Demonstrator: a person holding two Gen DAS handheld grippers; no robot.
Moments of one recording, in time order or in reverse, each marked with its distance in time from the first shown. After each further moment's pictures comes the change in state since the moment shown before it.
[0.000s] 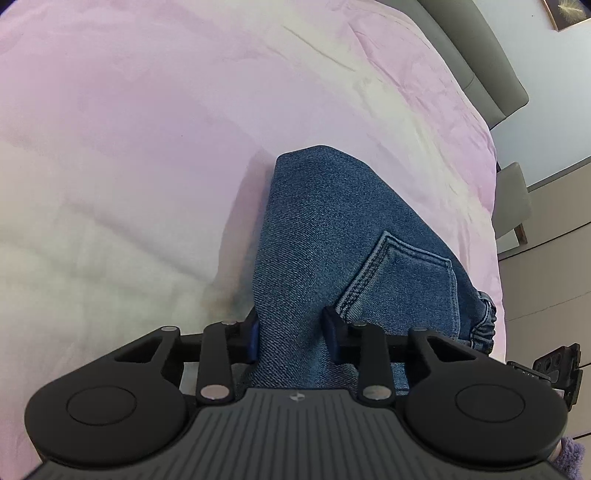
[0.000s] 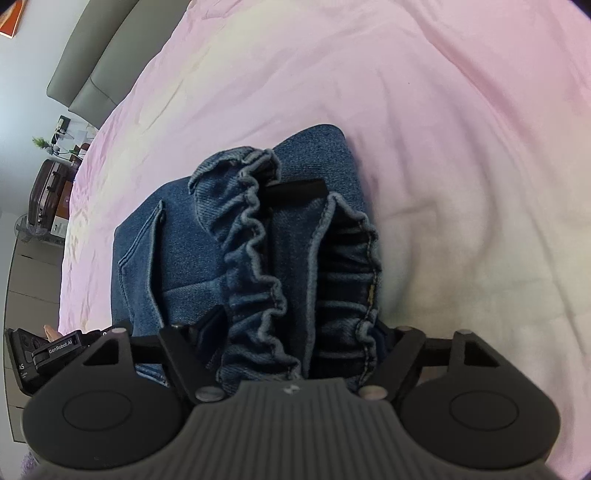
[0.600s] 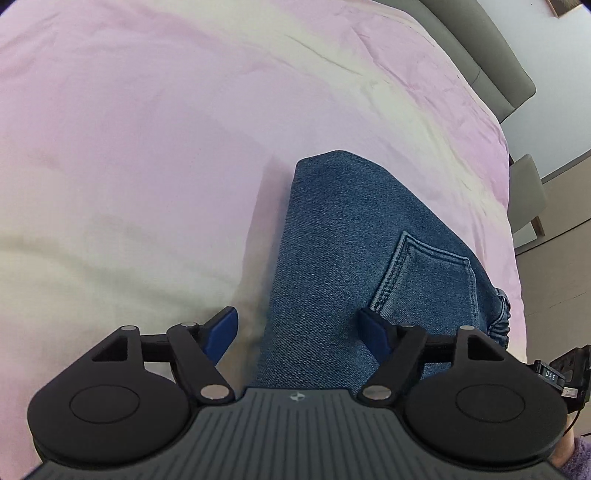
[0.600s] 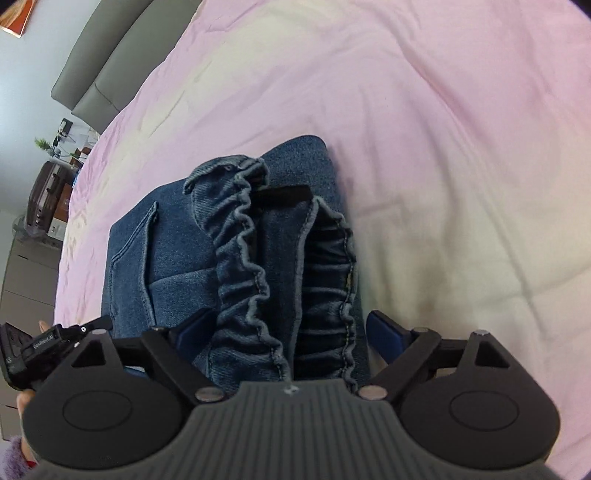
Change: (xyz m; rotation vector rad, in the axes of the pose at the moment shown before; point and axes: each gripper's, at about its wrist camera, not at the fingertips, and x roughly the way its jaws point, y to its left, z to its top) left arm 0.006 -0.004 0.001 0.027 -0.004 0.067; right arm -0.018 -0.036 -0.010 0.048 -0.019 0.043
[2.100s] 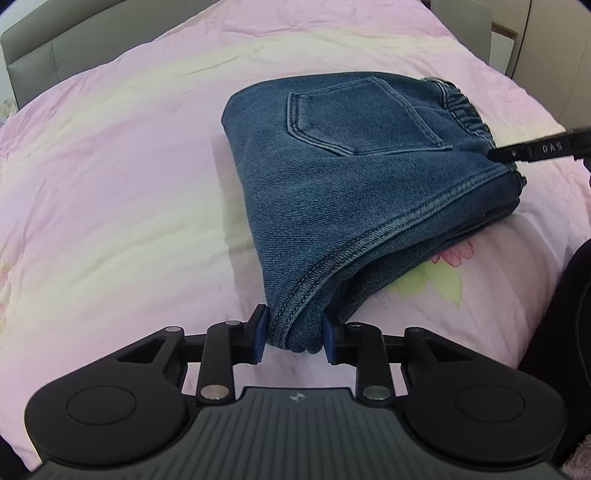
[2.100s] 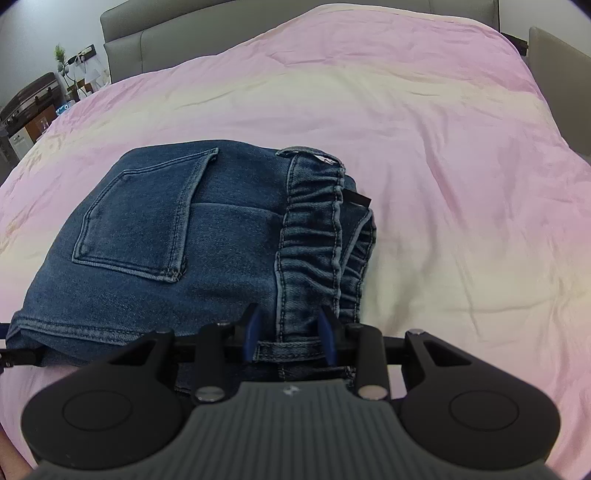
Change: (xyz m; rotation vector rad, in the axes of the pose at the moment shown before) left arm -0.085 -0.059 -0.139 0.689 0.004 0.331; right arm -0.036 0.087 -0.096 -0.533 -0.225 -0.358
